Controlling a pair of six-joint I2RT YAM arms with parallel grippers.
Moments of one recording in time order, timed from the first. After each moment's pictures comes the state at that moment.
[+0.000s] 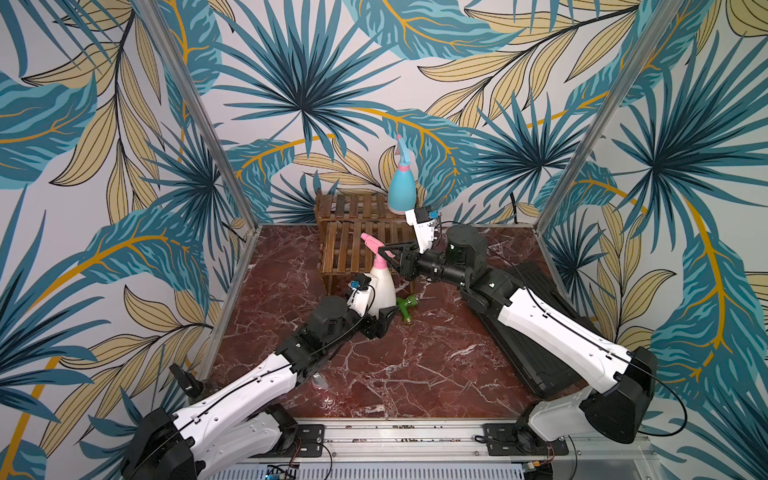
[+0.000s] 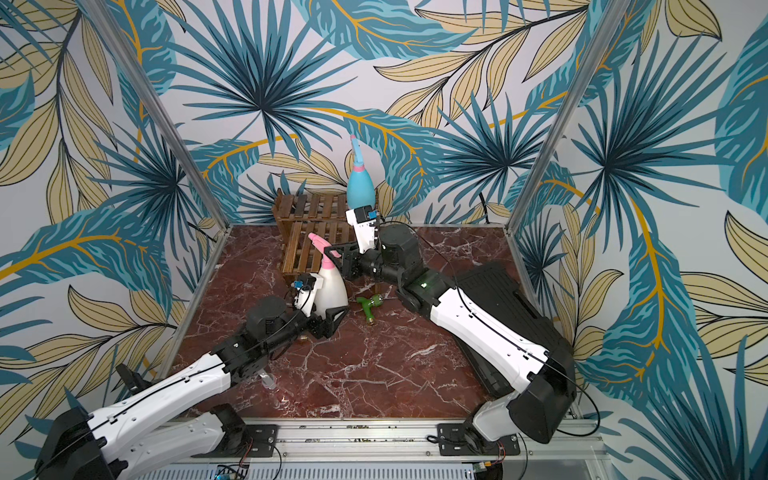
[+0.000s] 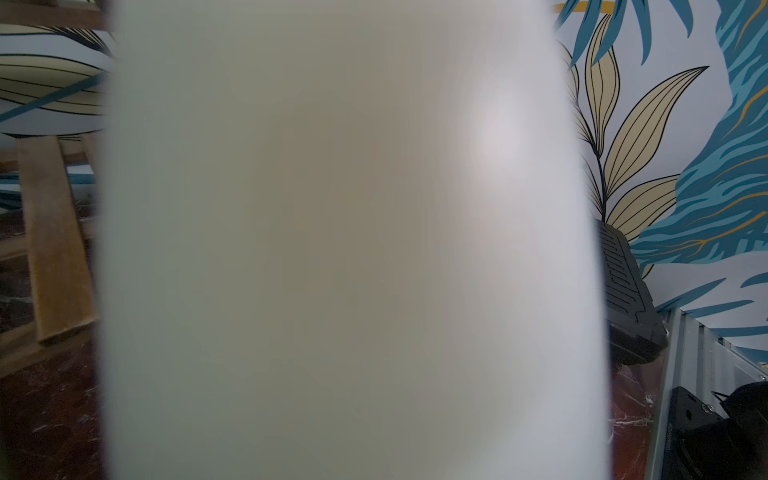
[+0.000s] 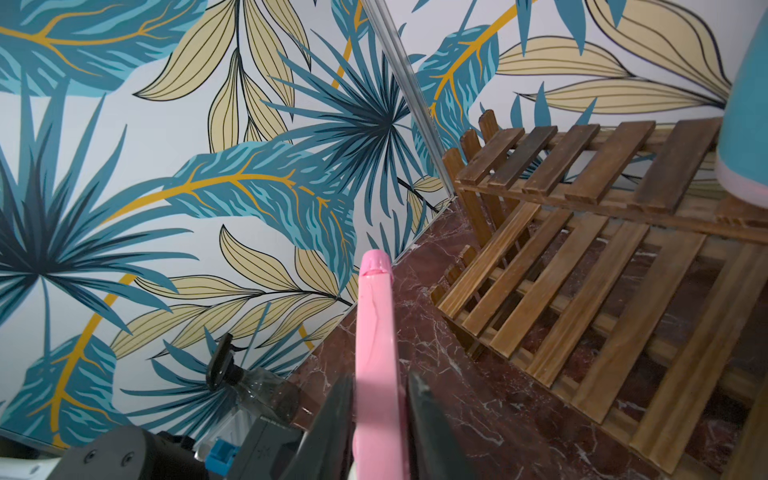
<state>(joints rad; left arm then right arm) -0.70 1.01 0.63 0.12 0.09 -0.24 0.88 1.45 1.39 -0.08 -0.27 0.46</state>
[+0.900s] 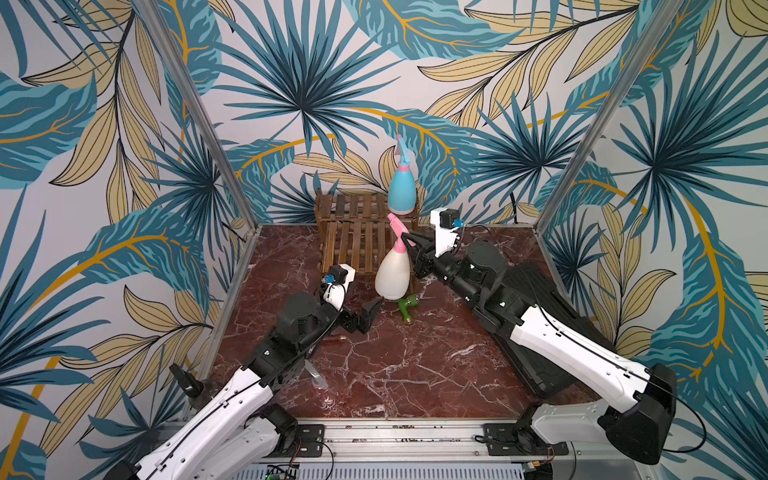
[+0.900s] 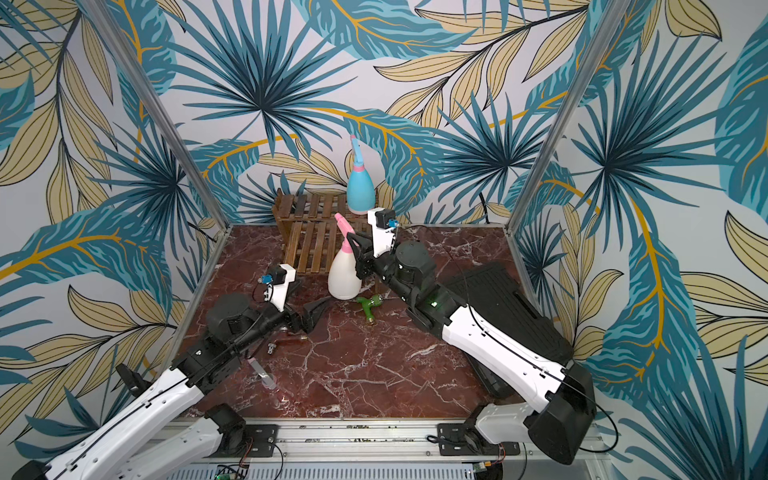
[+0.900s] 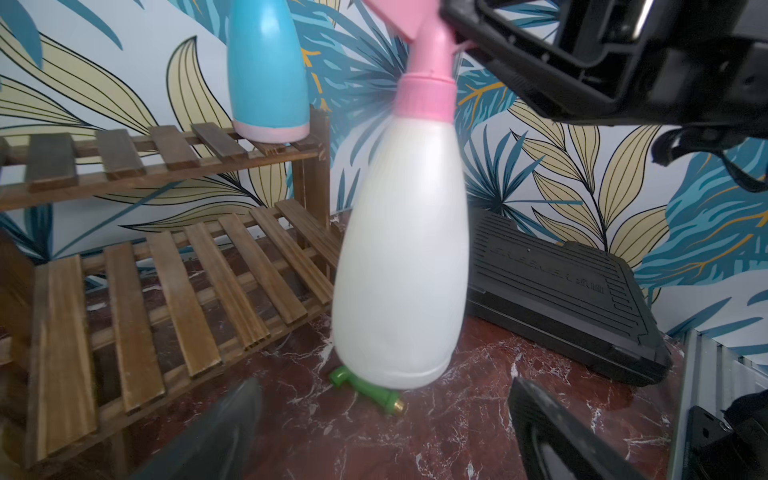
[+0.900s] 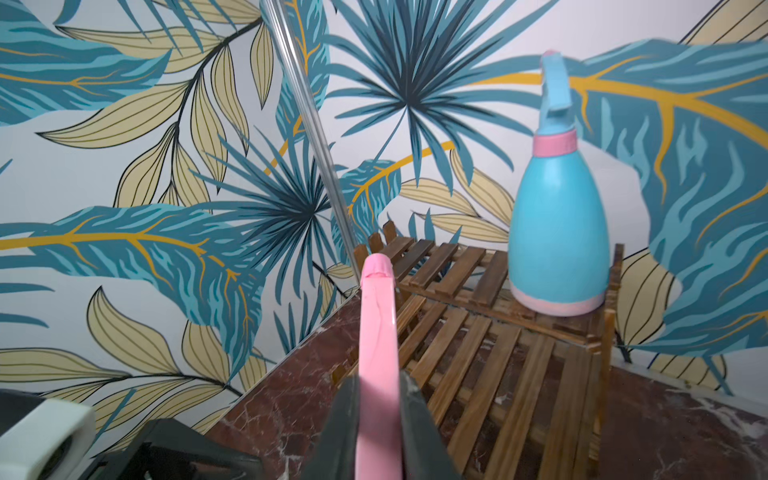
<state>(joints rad) -0.52 0.80 0.73 -0.08 0.19 -0.12 0.90 1.31 1.20 0.18 0.11 0.21</state>
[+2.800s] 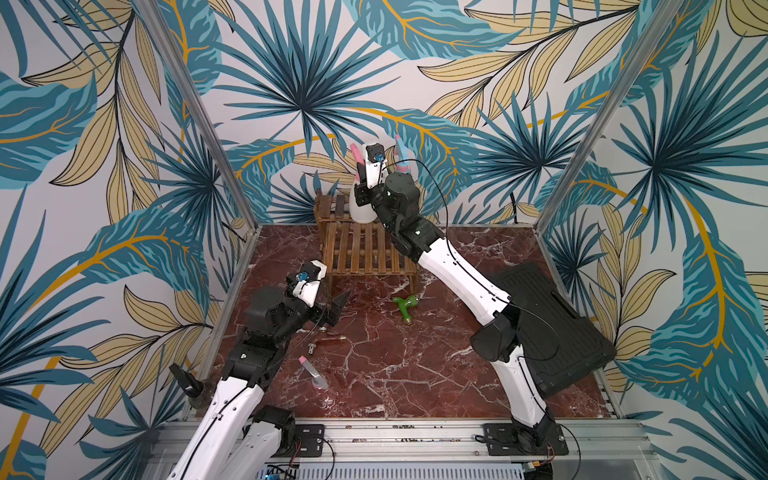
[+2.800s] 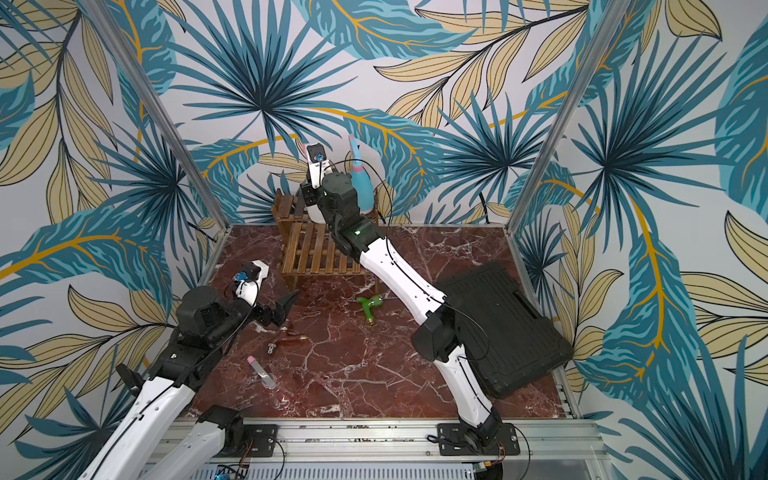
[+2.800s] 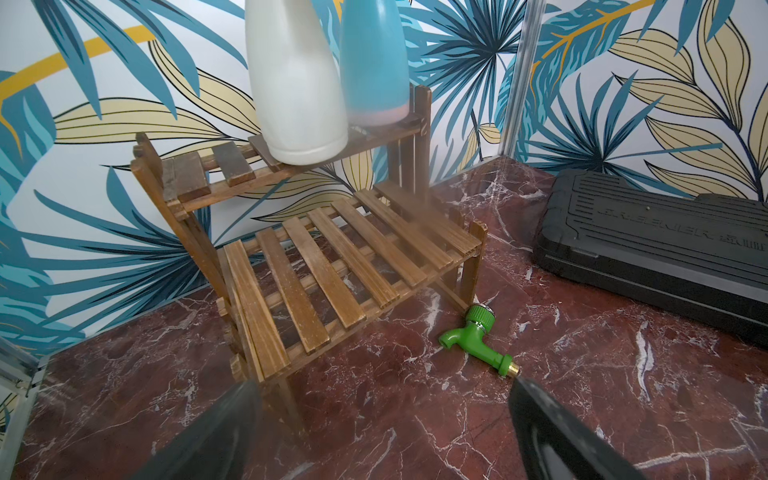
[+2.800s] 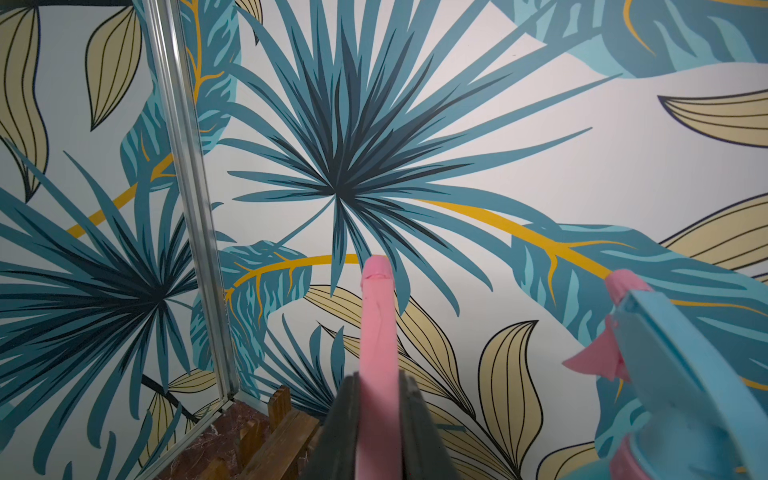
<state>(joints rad) -0.21 0.74 0.71 -0.19 0.33 0.12 0.89 2.28 2.52 -0.05 0.35 -0.09</state>
